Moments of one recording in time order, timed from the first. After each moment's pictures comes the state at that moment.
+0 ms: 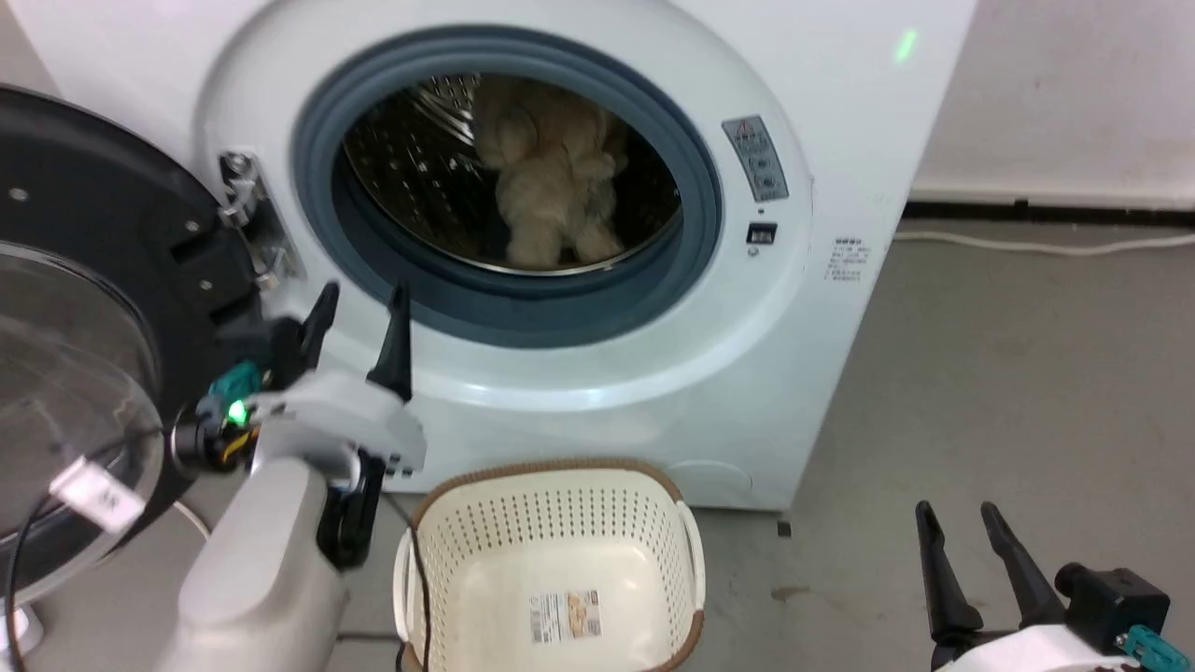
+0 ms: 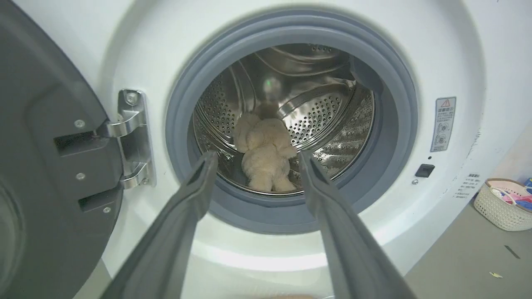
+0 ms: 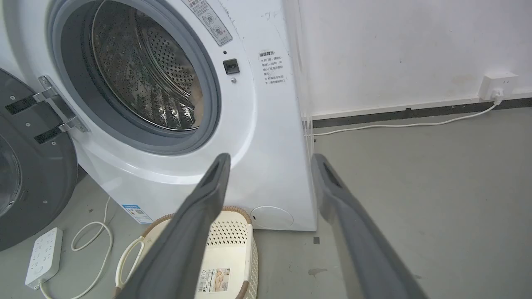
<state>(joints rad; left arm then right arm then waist) -0.61 0.22 -0.29 0.67 -0.50 0.00 -0.26 0.02 -0.05 -0.02 0.19 0.27 0.13 -0.20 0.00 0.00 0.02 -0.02</state>
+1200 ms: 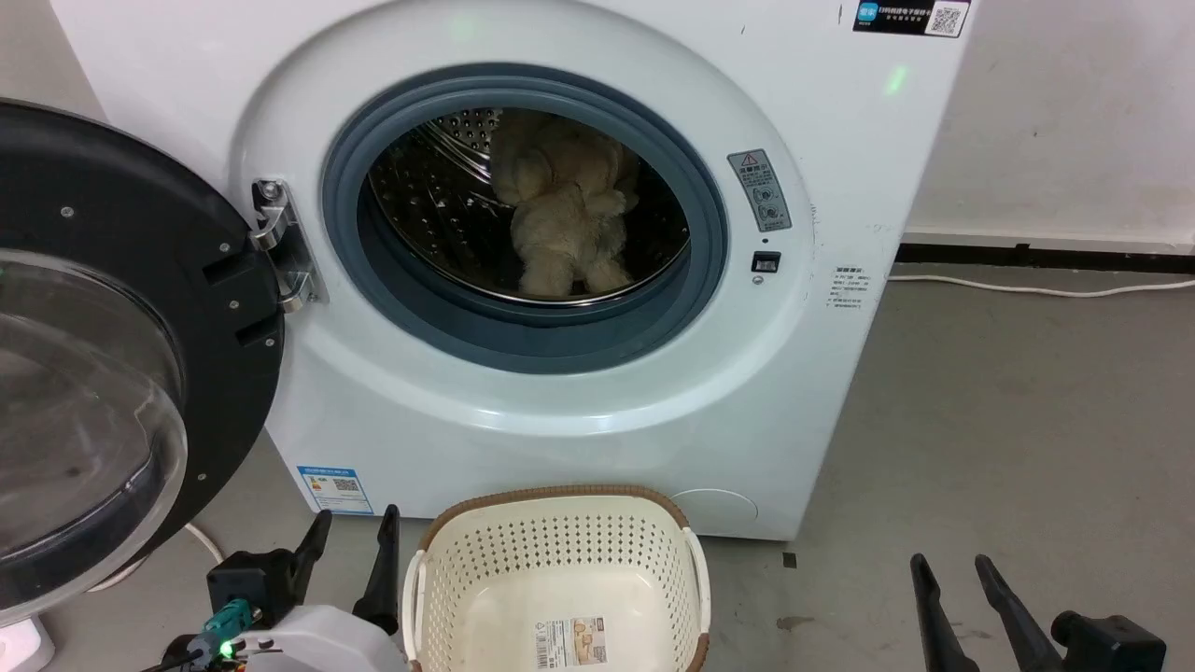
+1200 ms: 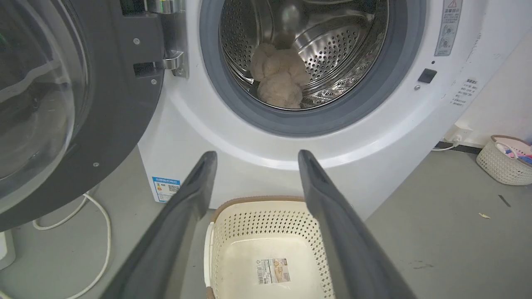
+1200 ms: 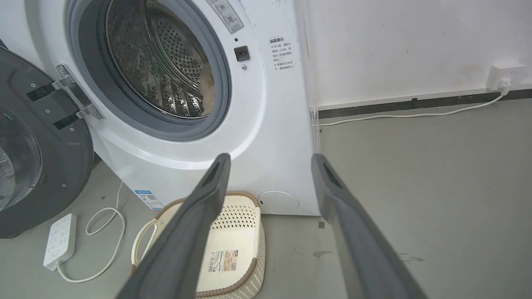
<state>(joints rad) -0.07 0.30 -0.29 0.25 -0.53 0.11 -0.18 0.13 -0.05 -0.01 0.11 0.27 0.13 -0.15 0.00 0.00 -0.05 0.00</state>
